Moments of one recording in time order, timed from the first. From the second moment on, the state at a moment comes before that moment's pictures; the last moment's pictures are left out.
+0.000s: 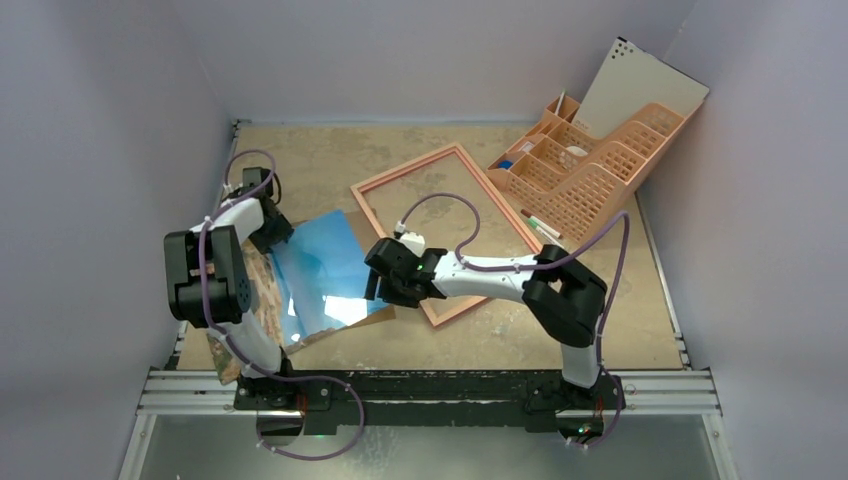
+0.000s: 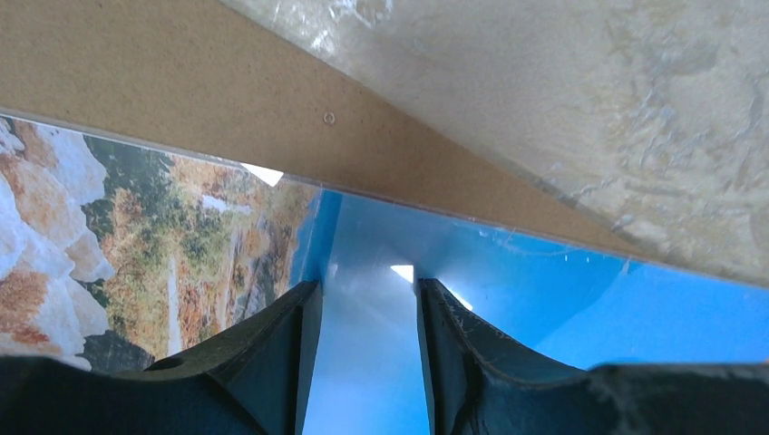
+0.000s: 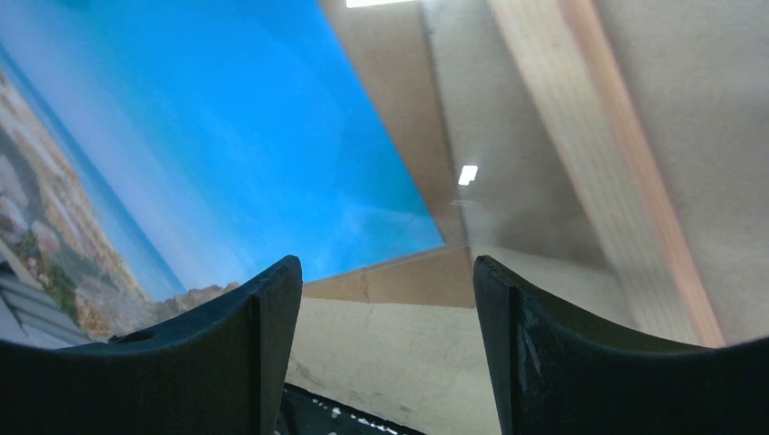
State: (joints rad) left arm 0.15 1.75 1.07 -0.48 -0.25 -0.56; right arm 1.10 1.90 1.29 -0.41 0.17 1.16
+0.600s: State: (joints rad) left arm 0.09 1.65 1.14 -0.50 -0.20 -0.53; right arm 1.11 2.03 1.42 -0.45 0.10 1.24
